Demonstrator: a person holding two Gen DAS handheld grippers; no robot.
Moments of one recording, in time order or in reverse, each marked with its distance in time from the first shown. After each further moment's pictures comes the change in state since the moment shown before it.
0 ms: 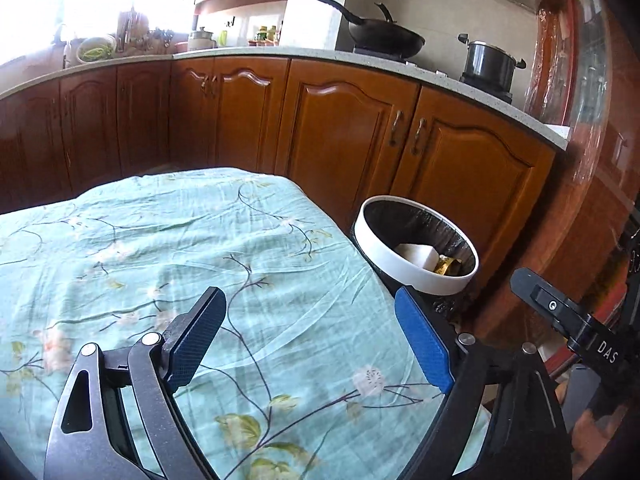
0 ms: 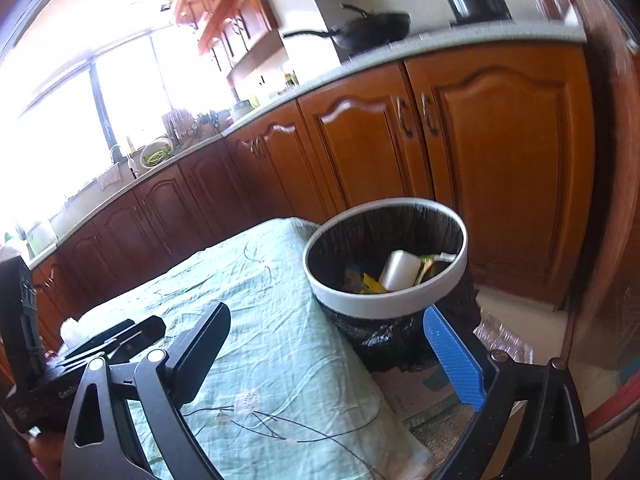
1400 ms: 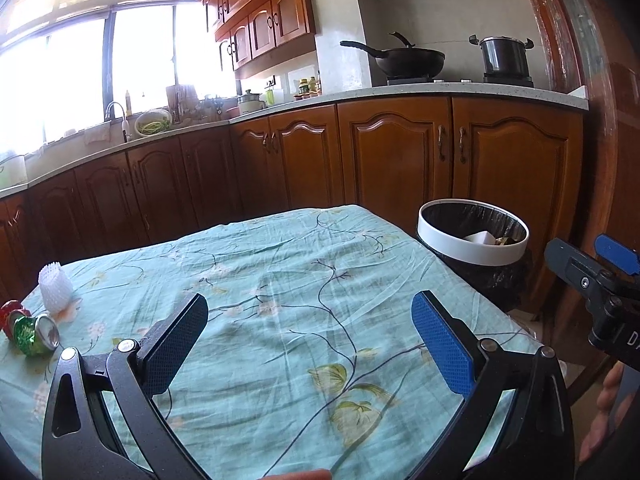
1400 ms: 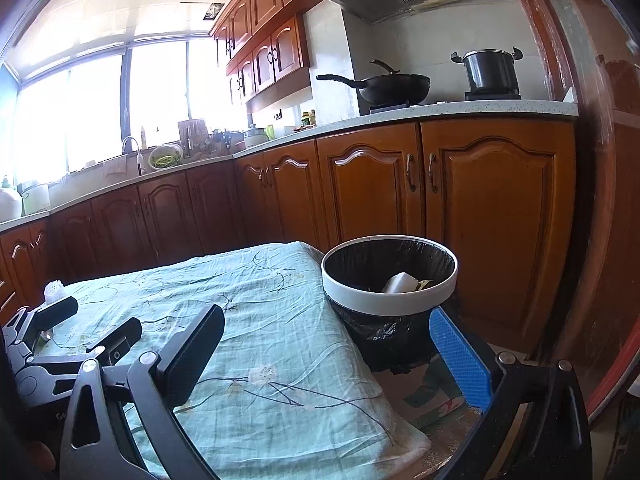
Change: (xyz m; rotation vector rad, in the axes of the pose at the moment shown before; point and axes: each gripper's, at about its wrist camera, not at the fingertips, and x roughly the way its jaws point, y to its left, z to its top) left arm -0.057 -0.012 -0.057 0.161 -0.175 0.305; right arm -0.052 0.043 -0.056 -0.148 -0.159 -0.065
